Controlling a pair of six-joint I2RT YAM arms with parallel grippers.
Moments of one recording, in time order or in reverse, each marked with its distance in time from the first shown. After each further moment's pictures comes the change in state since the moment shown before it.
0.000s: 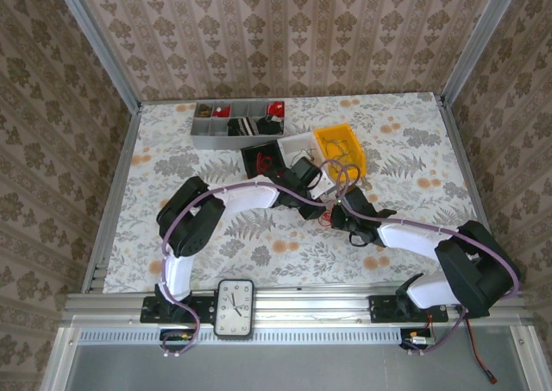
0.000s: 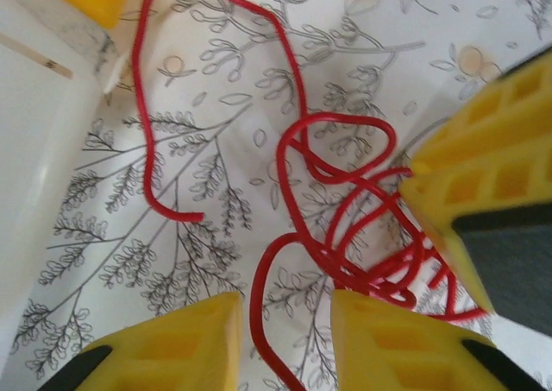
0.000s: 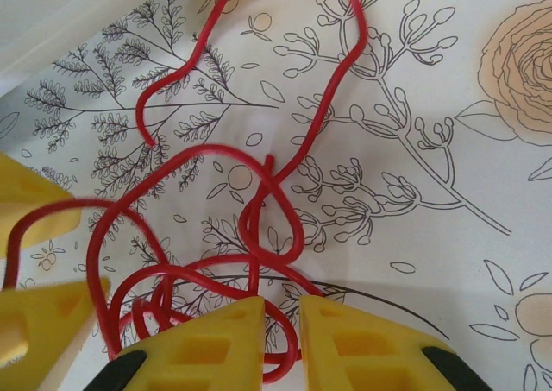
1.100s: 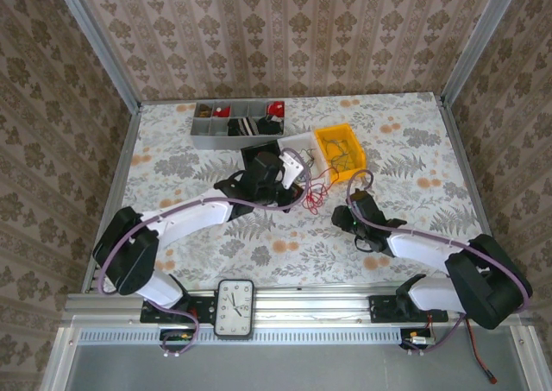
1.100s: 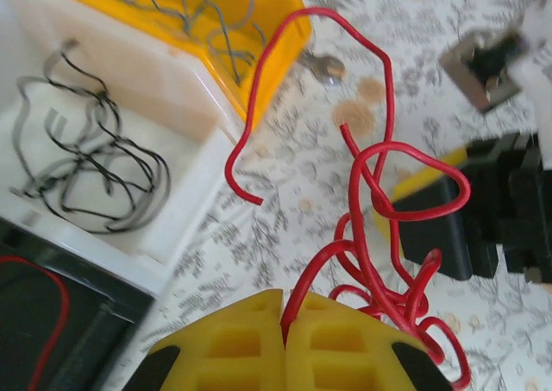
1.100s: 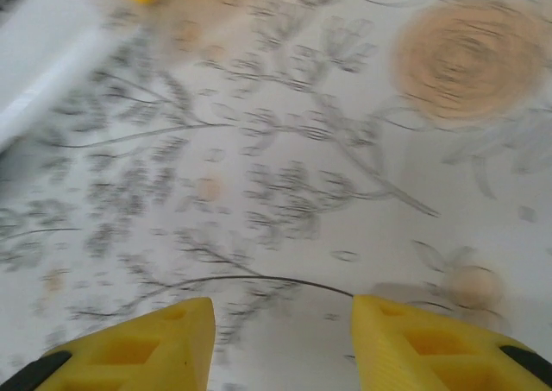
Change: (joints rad) left arm 0.066 -0.451 -0.319 0.170 0.003 -0.160; right arm -0.031 -0.109 -0.116 0.122 -0.014 0.072
